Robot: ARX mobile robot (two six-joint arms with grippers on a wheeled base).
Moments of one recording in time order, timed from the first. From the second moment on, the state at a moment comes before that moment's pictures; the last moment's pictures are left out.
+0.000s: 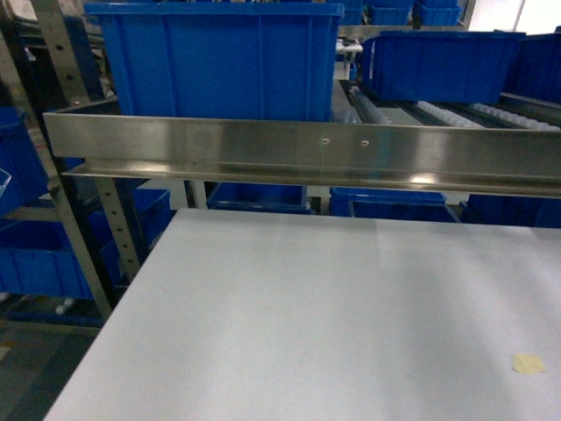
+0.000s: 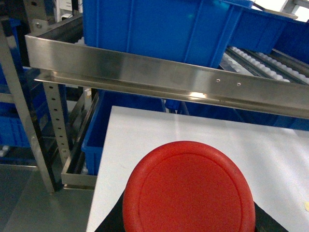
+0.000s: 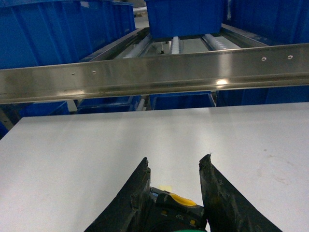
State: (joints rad) left arm -0.29 0.78 0.33 0.23 -0.15 -0.25; right arm -0.33 0.37 0.11 0.10 -0.34 0.10
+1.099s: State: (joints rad) left arm -0.29 0.78 0.33 0.23 -0.15 -0.25; right arm -0.33 0.37 0.11 0.10 -0.34 0.10
